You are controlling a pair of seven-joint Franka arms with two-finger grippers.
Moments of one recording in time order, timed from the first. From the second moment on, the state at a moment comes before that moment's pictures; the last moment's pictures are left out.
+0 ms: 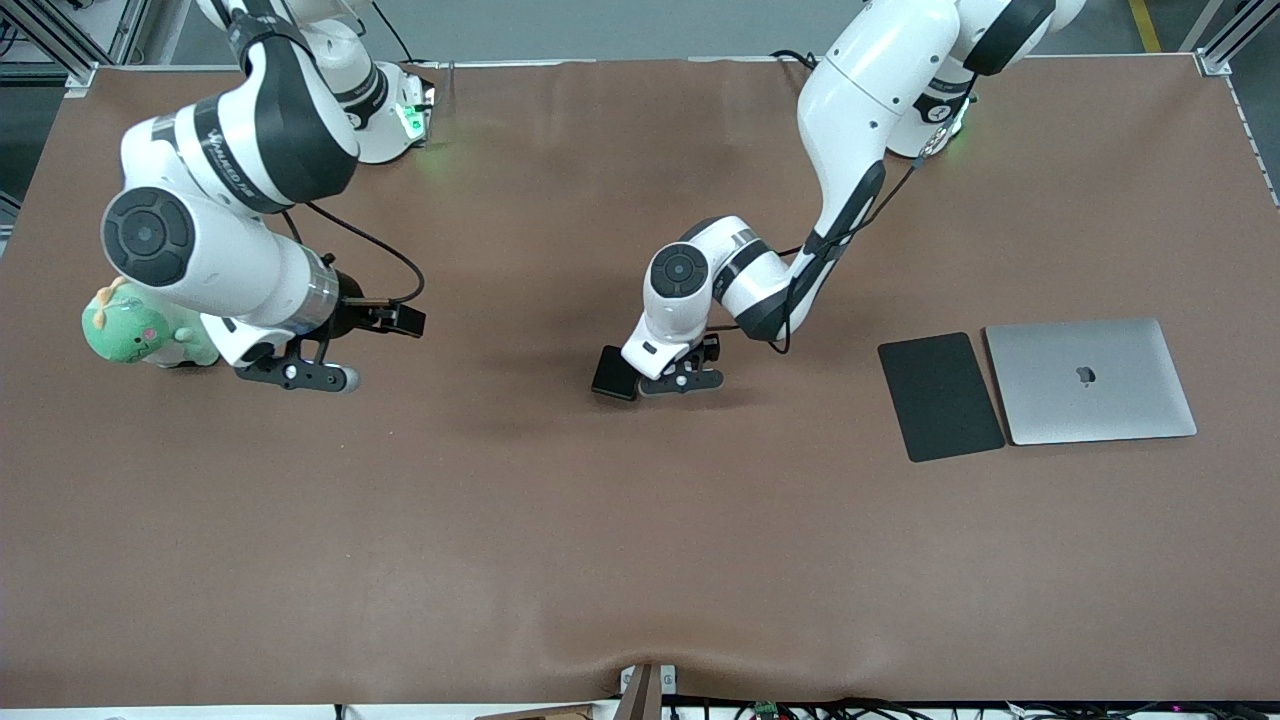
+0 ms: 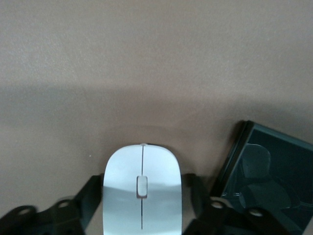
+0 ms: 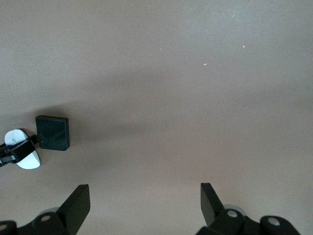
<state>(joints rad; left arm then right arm) -0.61 0.78 -0.20 -1.62 0.20 2.38 -0.99 0.31 0.23 0.00 -1.66 0.14 1.72 0.45</state>
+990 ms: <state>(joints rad) -0.48 0.59 -0.19 -1.59 0.24 2.07 -0.84 0.43 0.39 0.00 -1.67 0.18 1.98 0.59</state>
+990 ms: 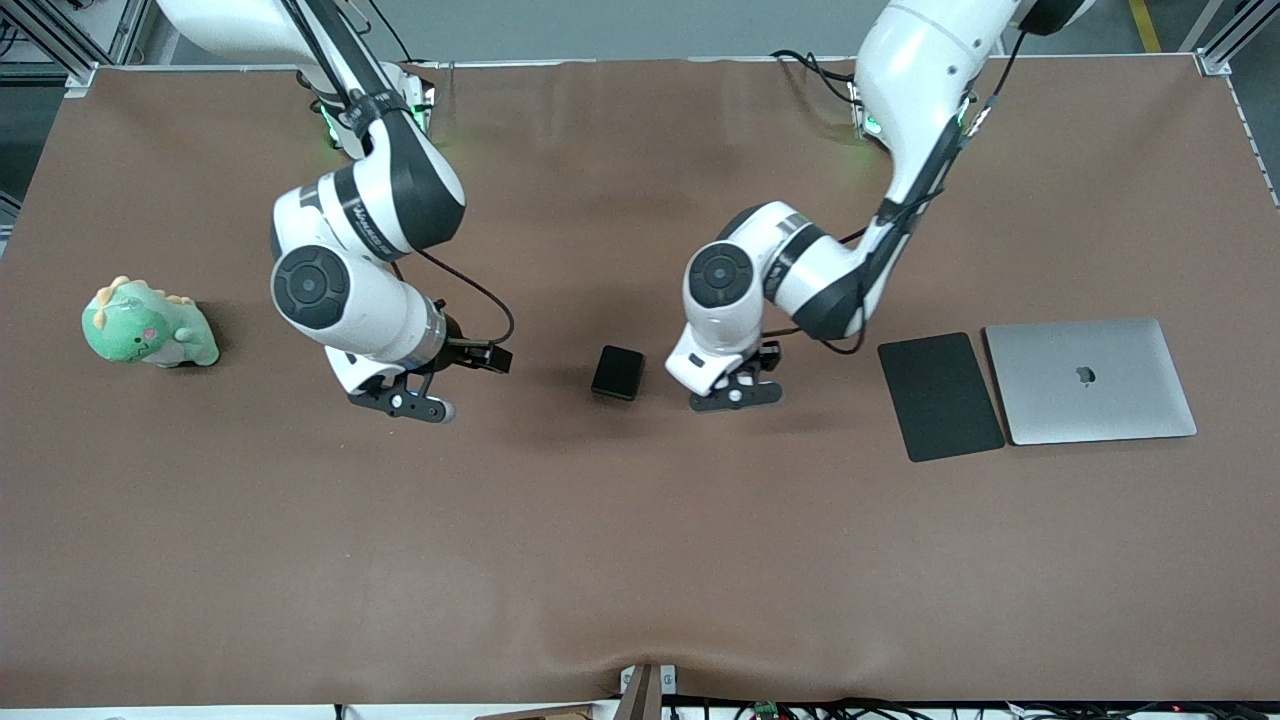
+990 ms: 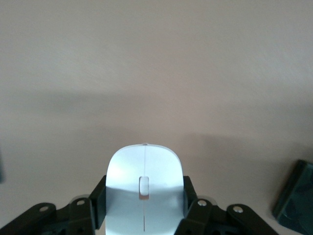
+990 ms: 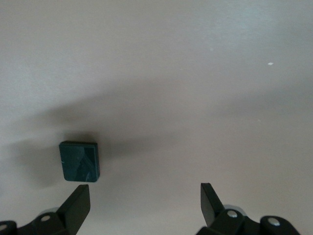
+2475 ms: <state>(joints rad) -0.09 0.40 -0.19 -1.79 0.25 2.04 -0.44 0.68 0.78 0.00 -1.49 0.16 2.27 0.78</state>
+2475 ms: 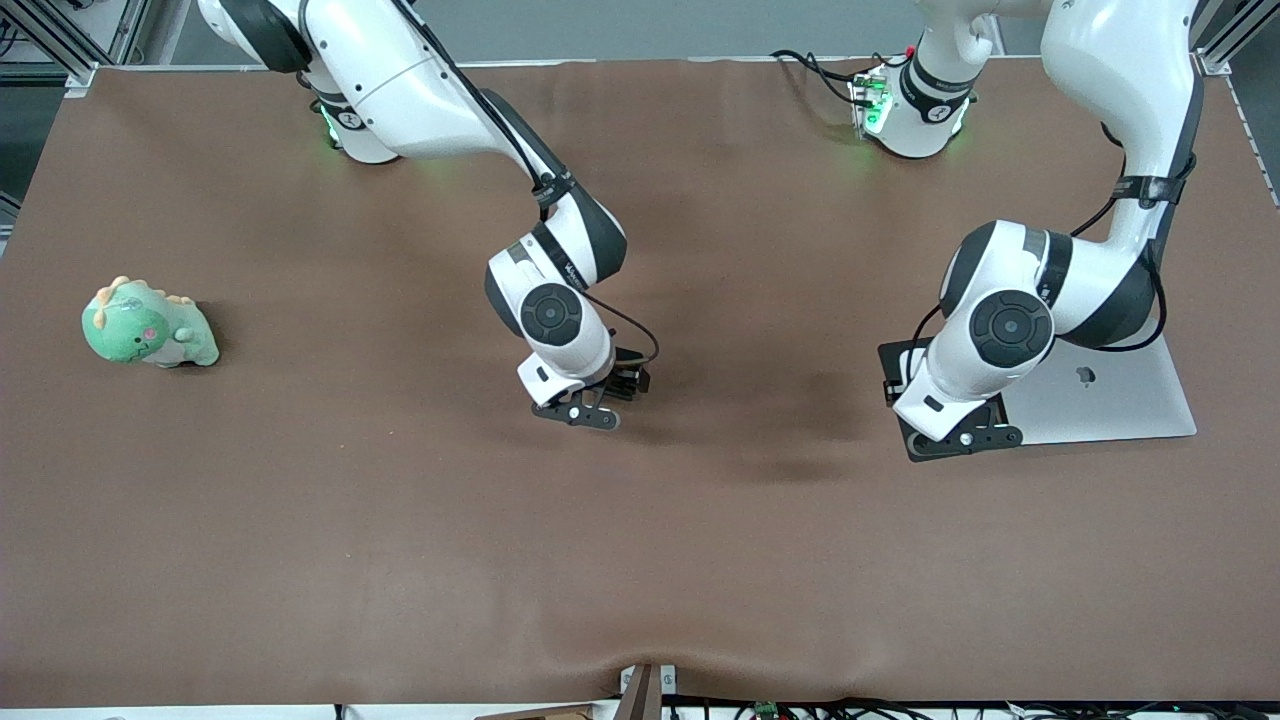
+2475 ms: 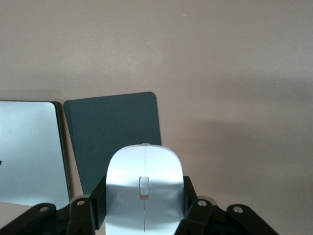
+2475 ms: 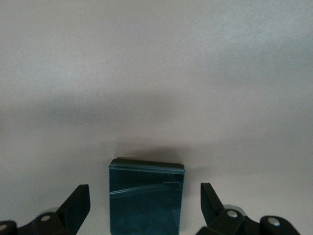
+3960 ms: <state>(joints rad) 0.10 0.51 -0.20 -2.05 0.31 2.51 -0.40 0.70 0.83 -0.01 -1.49 0.11 2.33 0.91</state>
